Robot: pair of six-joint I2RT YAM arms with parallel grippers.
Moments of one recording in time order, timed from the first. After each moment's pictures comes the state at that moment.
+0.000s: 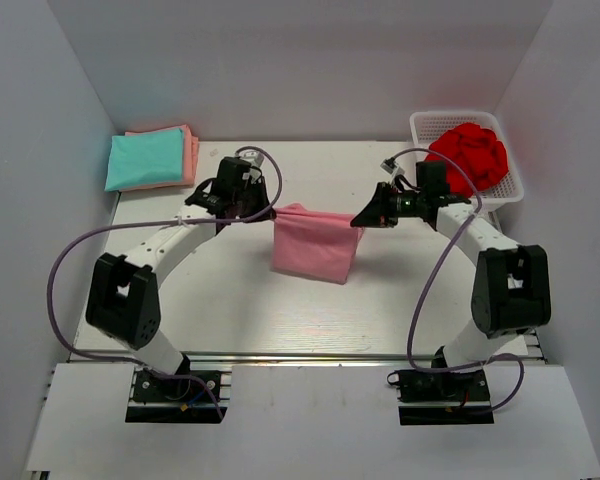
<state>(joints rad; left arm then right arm) -0.43 1.59 1.22 -0.34 0.14 -0.45 0.16 1.61 1.10 -0.26 -0.98 0.31</state>
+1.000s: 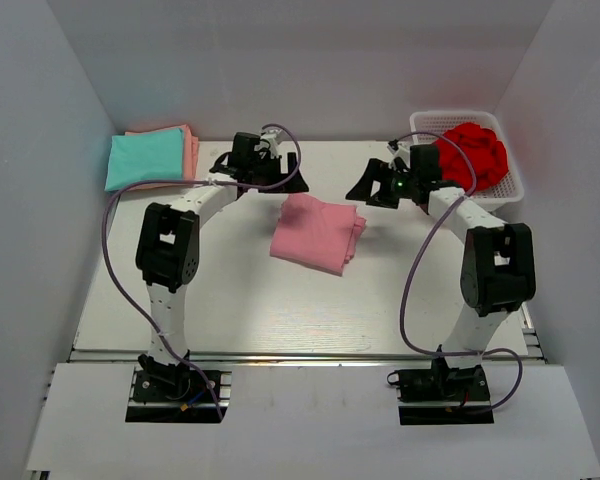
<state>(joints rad) -0.34 2.10 1.65 -0.19 0.47 -0.30 0.16 1.80 1.30 -0.21 -0.64 0.36</state>
